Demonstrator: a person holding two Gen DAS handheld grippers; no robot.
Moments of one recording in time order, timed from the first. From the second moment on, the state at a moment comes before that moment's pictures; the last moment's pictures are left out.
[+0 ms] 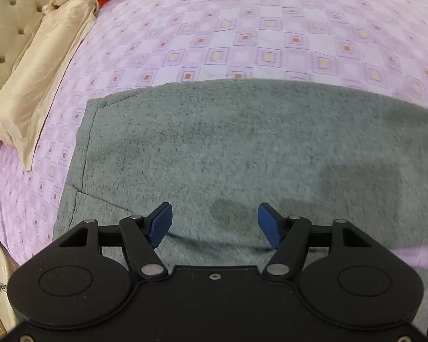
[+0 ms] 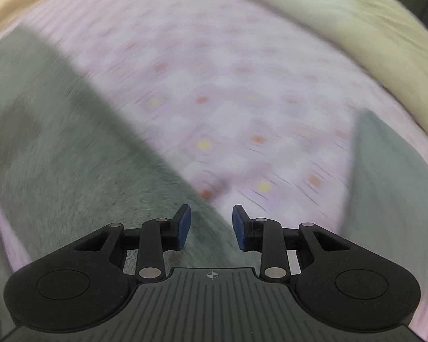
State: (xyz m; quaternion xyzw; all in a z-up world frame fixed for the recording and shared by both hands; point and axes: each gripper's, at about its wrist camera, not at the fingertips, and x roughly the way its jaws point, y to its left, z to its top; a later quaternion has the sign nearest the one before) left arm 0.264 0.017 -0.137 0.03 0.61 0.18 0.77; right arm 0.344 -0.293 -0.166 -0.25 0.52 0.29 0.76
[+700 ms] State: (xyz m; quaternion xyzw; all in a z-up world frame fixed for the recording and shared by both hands) left arm 0.394 0.109 -0.162 -0.15 0.63 0.19 0.74; right arm 0.261 -0.252 -0.174 -0.47 0.37 0.38 0.70
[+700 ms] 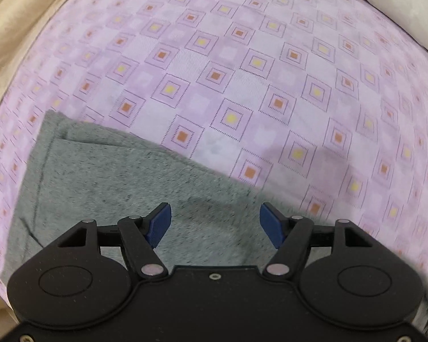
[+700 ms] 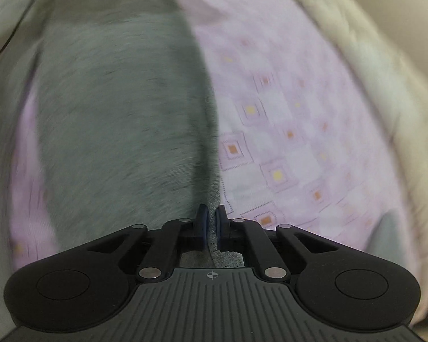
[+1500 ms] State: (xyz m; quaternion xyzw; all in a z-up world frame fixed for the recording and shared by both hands) left arm 0.373 0.088 -0.148 -0.20 0.62 0.19 0.74; right arm 0.201 -0.253 -0.107 -0.36 0.37 0.31 0.80
